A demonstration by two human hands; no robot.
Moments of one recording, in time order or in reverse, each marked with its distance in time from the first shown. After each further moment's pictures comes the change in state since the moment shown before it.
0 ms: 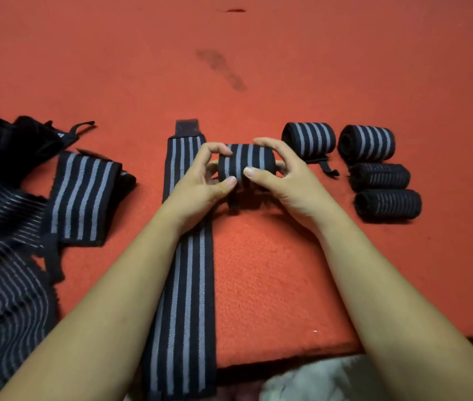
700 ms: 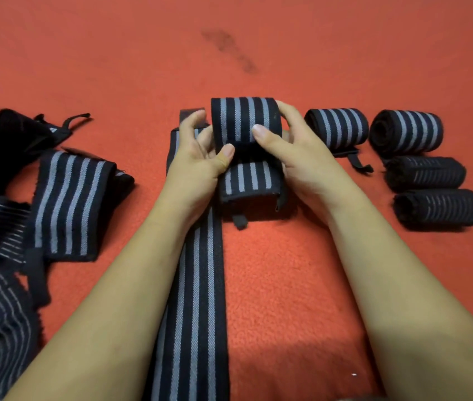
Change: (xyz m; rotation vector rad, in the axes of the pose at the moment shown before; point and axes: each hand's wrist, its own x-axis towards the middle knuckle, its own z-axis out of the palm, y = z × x) left_hand 0.028 0.000 -0.009 -0.029 0.233 0.109; right_hand 0.048 0.003 0.015 0.138 -0.041 -0.014
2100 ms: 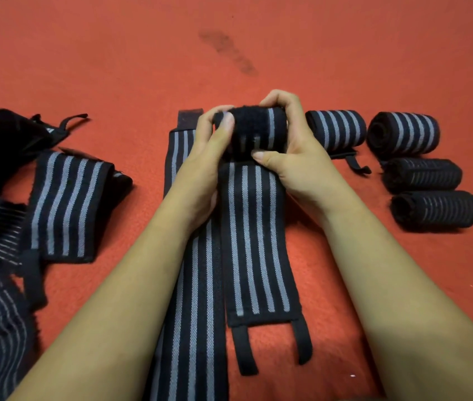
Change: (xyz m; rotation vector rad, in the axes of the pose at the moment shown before) left_hand -0.005 0.016 0.019 -0.003 0.007 -0.061; right_hand -0.005 -0.006 0.002 -0.157 -0.036 -0.186
